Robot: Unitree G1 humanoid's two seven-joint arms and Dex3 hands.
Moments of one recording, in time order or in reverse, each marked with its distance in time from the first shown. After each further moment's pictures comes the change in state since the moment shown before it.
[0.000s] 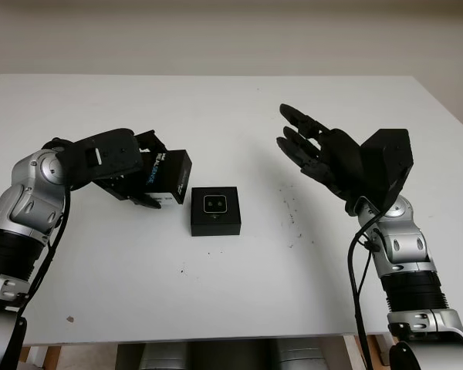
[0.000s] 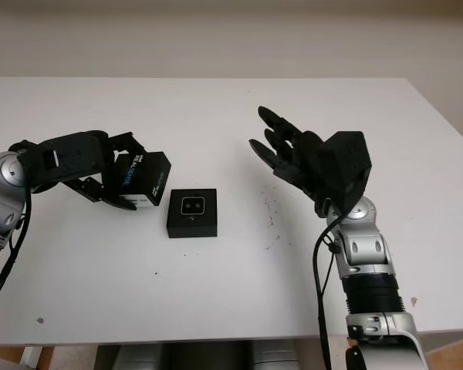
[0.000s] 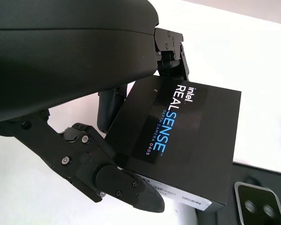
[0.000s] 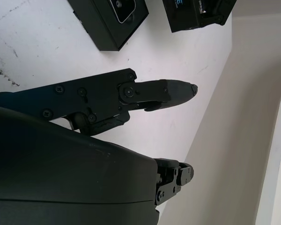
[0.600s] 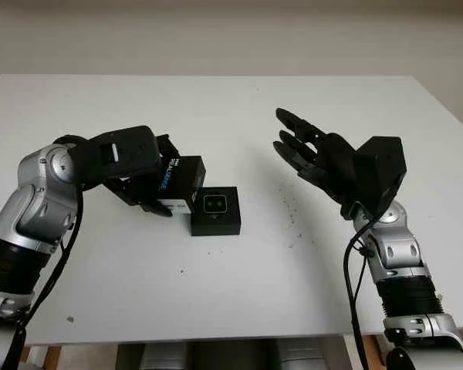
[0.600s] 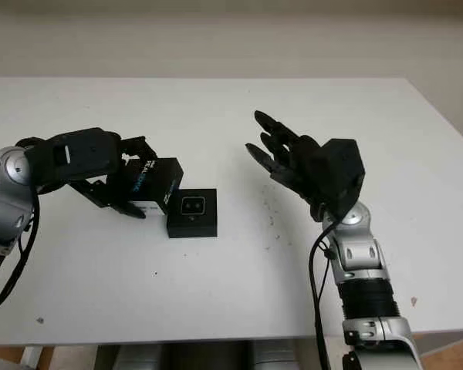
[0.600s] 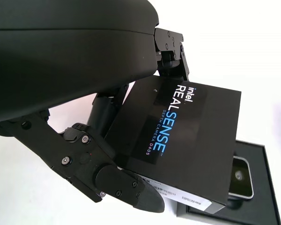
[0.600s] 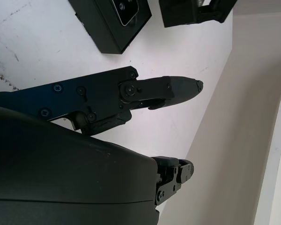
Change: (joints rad) left arm 0.030 -0.015 -0.058 -0.321 0.086 0.382 -0.118; right arm 0.025 0.023 0.010 0.002 -0.012 -0.042 -0.023
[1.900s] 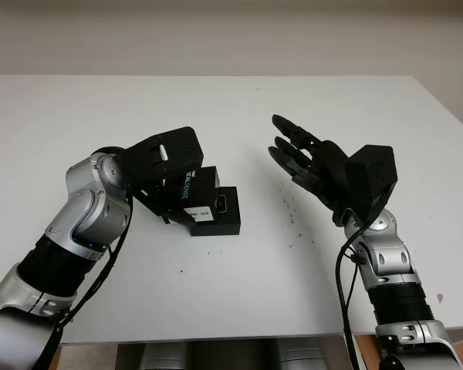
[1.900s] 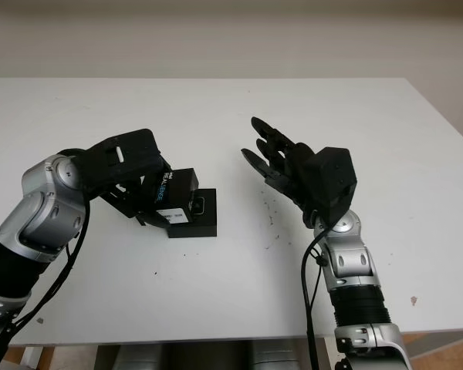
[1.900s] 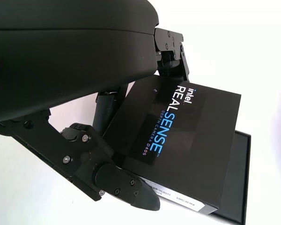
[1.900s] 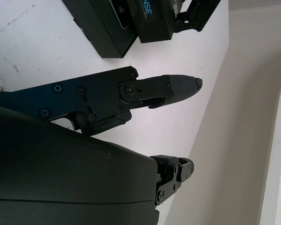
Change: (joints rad) left arm -0.057 -0.136 -0.124 -0.066 0.104 0.357 -0.030; right arm 0.028 0.038 0.005 0.000 0.001 -0.012 -0.042
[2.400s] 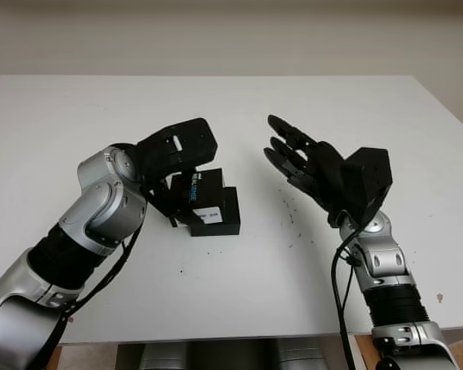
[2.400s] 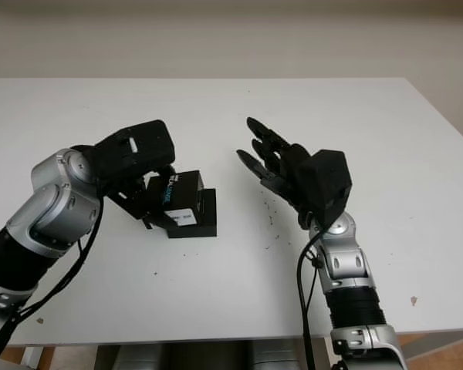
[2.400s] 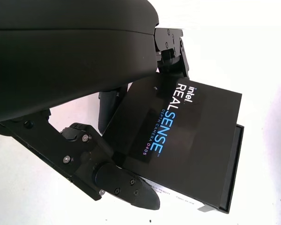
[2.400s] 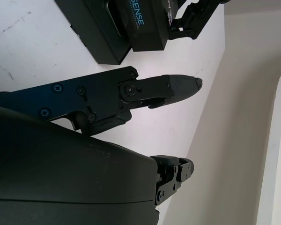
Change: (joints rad) left arm -0.073 -0.004 -0.099 -0.029 -0.037 0.177 -0.011; right arm 0.011 0.018 0.011 0.000 0.000 -0.024 -0.003
